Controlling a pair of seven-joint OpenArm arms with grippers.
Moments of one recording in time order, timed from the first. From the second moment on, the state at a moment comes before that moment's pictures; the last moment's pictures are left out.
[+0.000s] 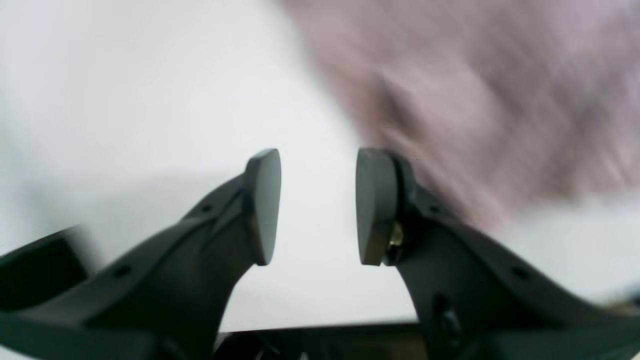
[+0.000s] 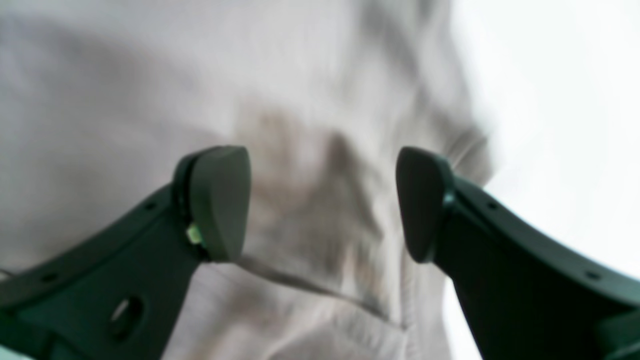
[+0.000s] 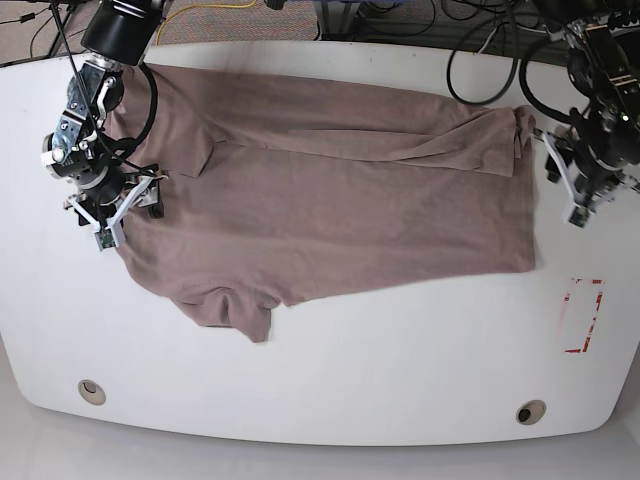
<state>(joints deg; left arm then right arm) 3.9 -17.0 -30.9 113.9 -20.5 -41.9 83.3 -0.7 13.6 27.0 90.1 11.2 40.0 -49.4</state>
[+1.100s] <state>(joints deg) -19.4 -12.4 -20.8 66.1 -3.0 -41.9 60.5 2.7 10.8 21.8 76.2 12.5 40.4 -44.1</state>
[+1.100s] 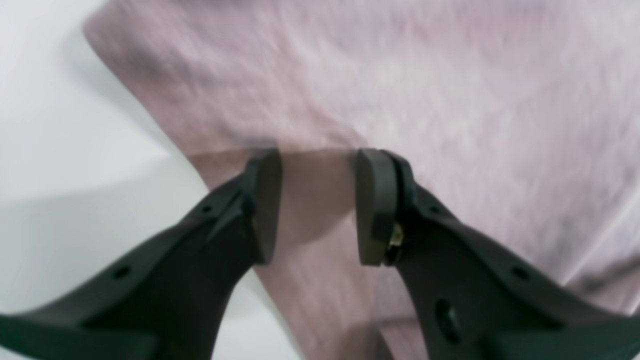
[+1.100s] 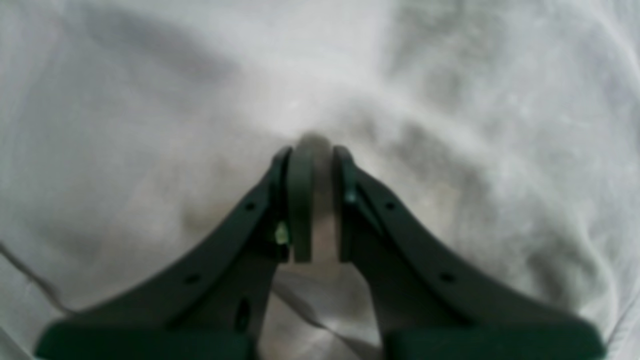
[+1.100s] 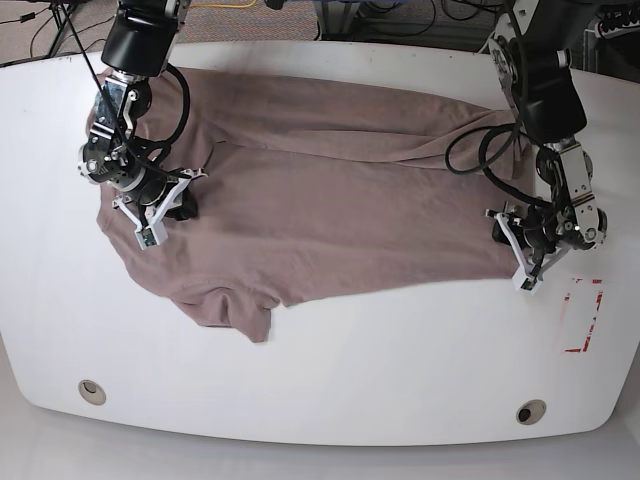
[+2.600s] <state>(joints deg) -24.7 -8.0 -16.7 81.2 0.9 -41.9 80.3 12.3 15.8 21.6 59.0 13.8 40.6 -36.8</state>
